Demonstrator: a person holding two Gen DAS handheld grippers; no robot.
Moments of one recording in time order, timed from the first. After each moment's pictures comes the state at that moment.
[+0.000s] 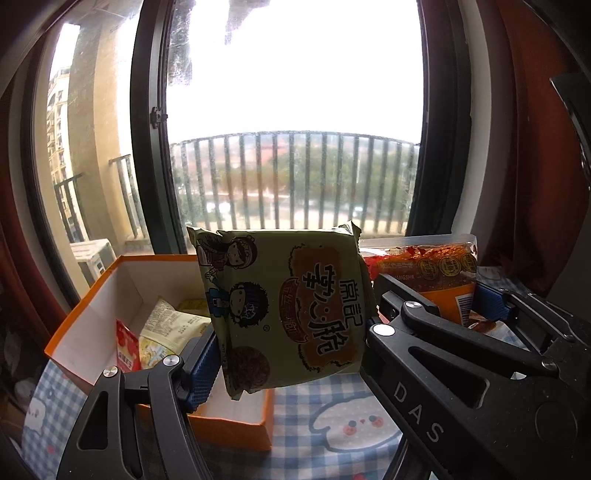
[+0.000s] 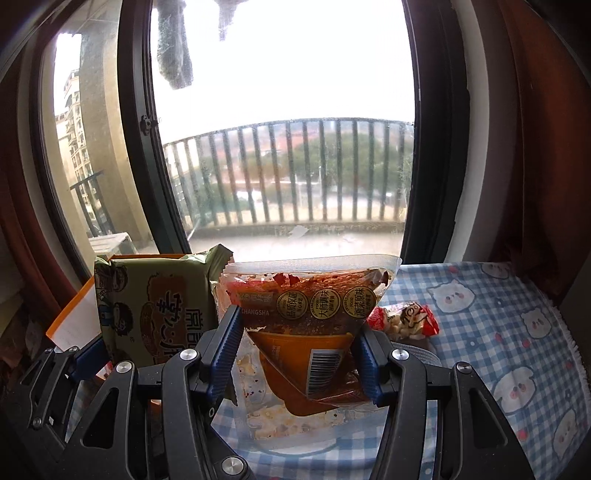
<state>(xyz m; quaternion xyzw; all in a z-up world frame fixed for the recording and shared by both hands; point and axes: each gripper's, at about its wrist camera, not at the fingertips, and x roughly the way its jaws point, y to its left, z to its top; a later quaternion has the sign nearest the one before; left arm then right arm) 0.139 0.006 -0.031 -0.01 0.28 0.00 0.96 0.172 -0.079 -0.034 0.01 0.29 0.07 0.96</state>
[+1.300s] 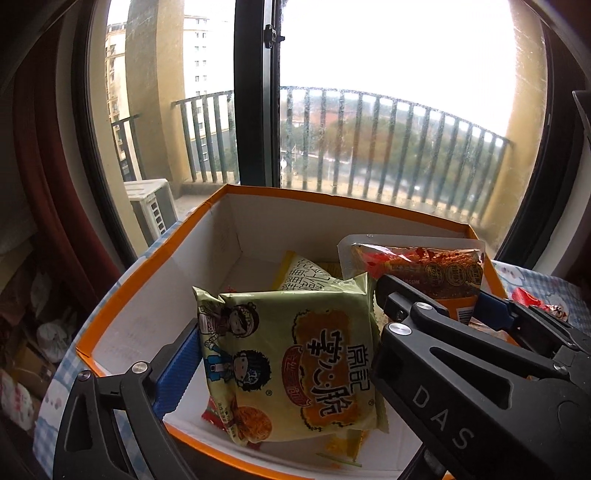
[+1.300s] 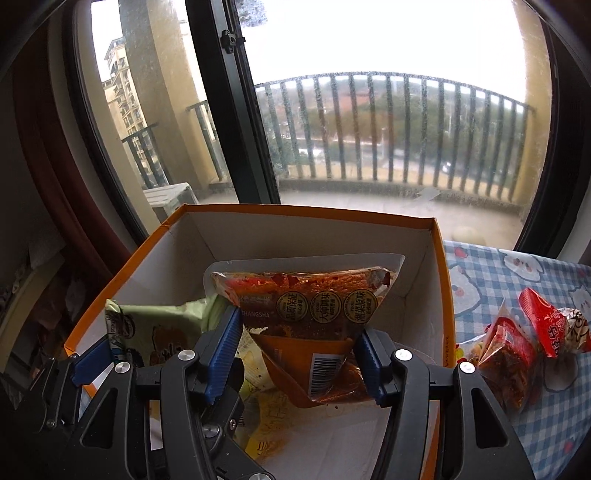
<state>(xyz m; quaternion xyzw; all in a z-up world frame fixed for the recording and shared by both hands) 0.190 0.149 -0.077 -0.06 0.35 0.12 0.93 0.256 0.099 -0.097 0.01 0.37 0.20 0.91</state>
